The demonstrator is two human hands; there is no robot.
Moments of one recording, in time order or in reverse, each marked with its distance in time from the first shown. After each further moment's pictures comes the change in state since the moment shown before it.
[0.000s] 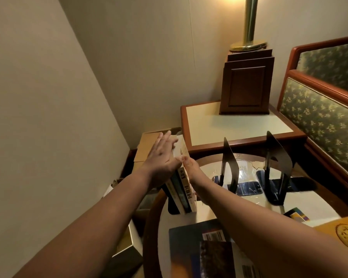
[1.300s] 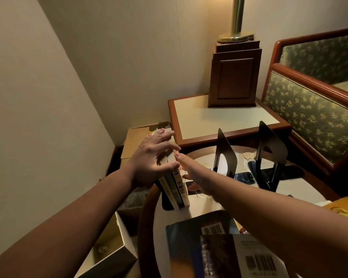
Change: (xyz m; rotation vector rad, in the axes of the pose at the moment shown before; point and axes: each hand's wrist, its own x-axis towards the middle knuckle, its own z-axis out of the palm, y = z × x) left_hand 0.000 -0.036 -0.006 -0.020 0.026 0.349; right_hand -0.024 -0.025 -0.006 -0.177 -0.099 0.130
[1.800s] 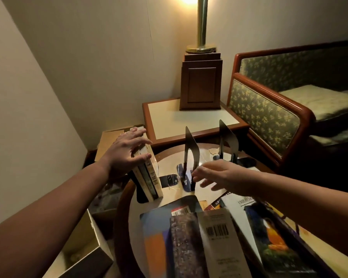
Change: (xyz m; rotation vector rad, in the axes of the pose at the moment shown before) left_hand 0.000 0.006 -0.003 0.013 -0.055 -0.059; right_hand -0.150 0.021 -0.079 -0.483 0.047 -0.026
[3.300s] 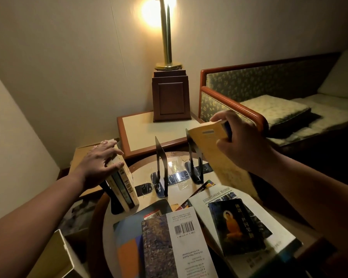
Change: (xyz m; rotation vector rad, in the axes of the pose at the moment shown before) left_hand 0.003 0.008 0.004 0.092 0.008 -0.036; right_hand -0.106 -0.016 -0.068 -0.487 0.944 -0.456
